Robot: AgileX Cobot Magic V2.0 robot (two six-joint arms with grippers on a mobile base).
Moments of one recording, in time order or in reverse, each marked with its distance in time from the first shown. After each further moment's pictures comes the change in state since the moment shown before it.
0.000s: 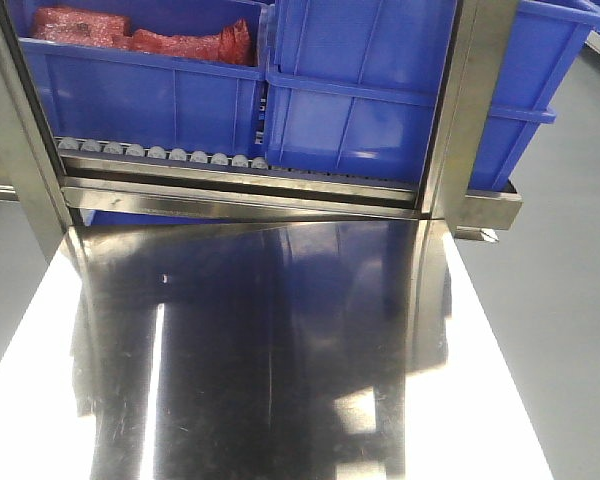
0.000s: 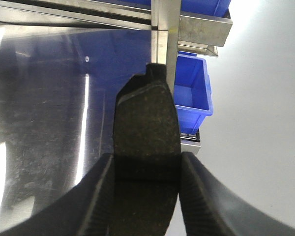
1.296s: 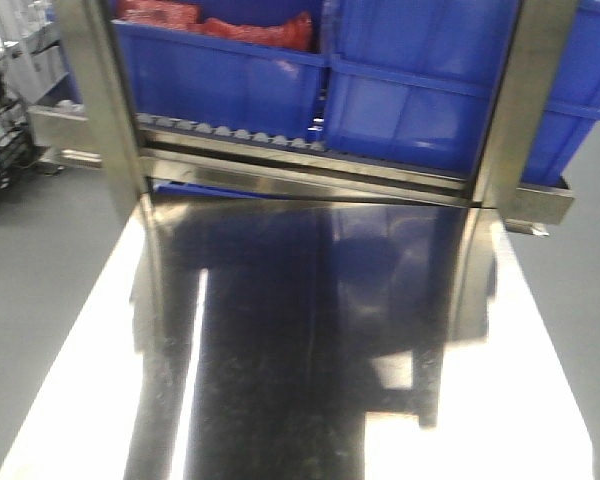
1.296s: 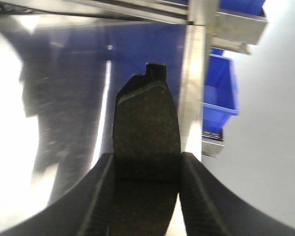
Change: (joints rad) left arm 0.000 0.000 0.000 0.000 0.000 0.000; right arm 0.000 0.000 0.000 0.002 0.001 0.000
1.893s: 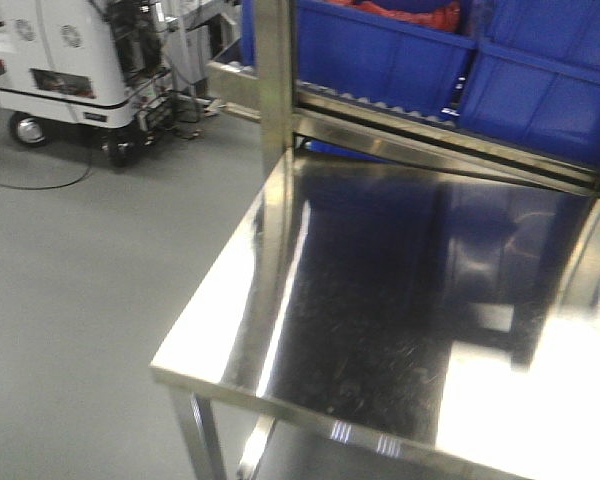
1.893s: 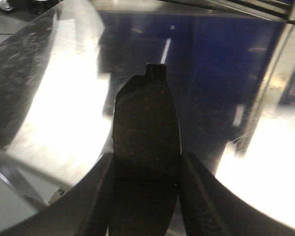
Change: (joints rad) left arm 0.000 0.000 0.000 0.000 0.000 0.000; right arm 0.000 0.000 0.000 0.000 0.001 0.000
